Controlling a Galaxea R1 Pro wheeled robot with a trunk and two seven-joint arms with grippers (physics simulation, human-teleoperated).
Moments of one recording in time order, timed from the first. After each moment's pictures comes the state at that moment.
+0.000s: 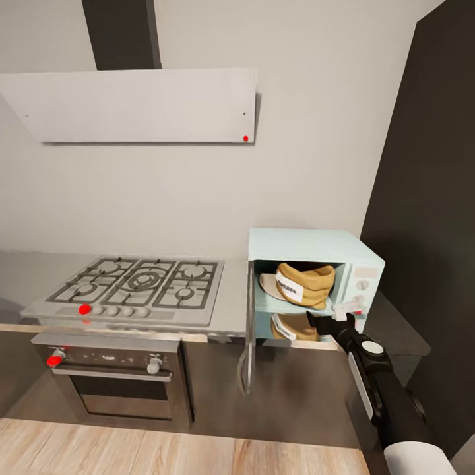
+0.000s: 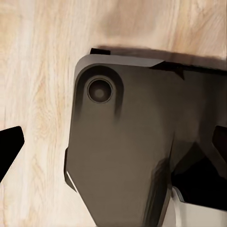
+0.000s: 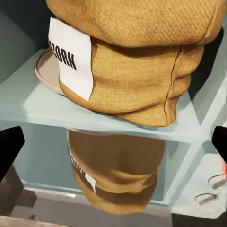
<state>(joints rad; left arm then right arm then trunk) -0.05 -0.02 0.14 -0.06 0.00 -0.09 0.01 -0.49 -0.03 -0.14 -1.19 0.14 0.31 0.21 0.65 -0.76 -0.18</state>
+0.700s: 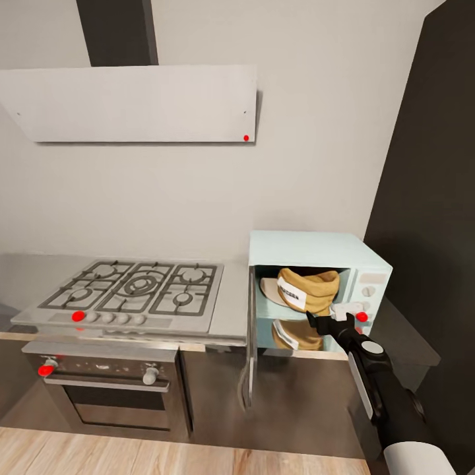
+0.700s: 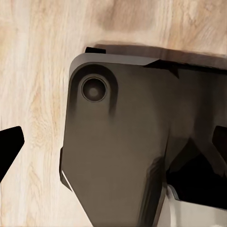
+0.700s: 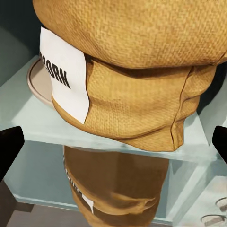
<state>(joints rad) -0.05 -0.03 0.14 -0.06 0.00 -0.09 0.01 -0.49 -0.03 -0.14 -1.20 0.14 0.31 0.21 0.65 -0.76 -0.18</state>
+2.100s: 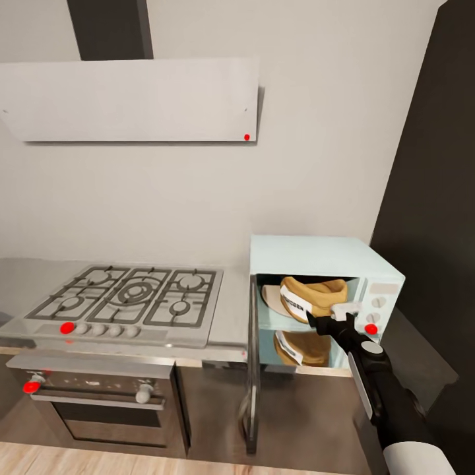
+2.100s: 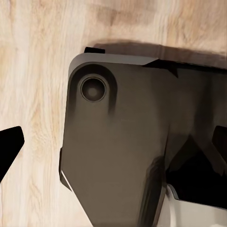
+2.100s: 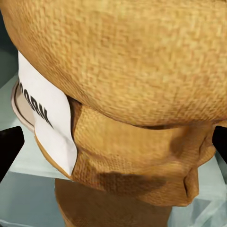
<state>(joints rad) -0.05 -0.04 0.14 -0.06 0.00 -0.09 0.01 -0.49 -0.03 -0.14 -1.20 0.14 0.31 0.21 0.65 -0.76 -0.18</state>
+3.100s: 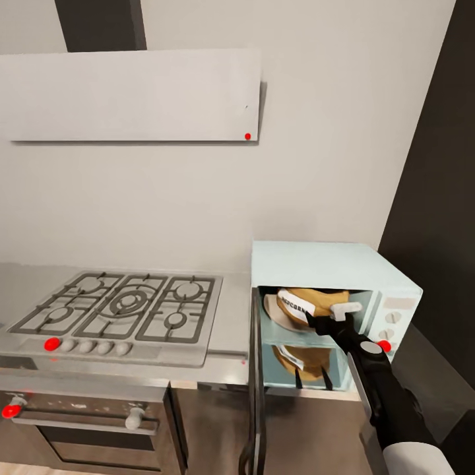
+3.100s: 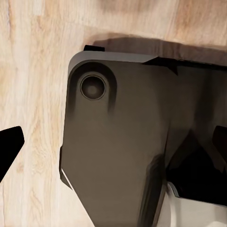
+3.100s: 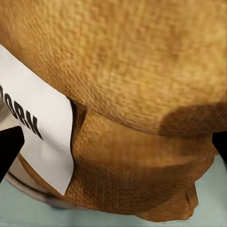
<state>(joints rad) -0.05 -0.04 0.13 -0.05 -0.01 -0.08 0.01 -0.49 -0.03 -0.13 -1.20 0.14 0.31 0.21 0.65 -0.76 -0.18</state>
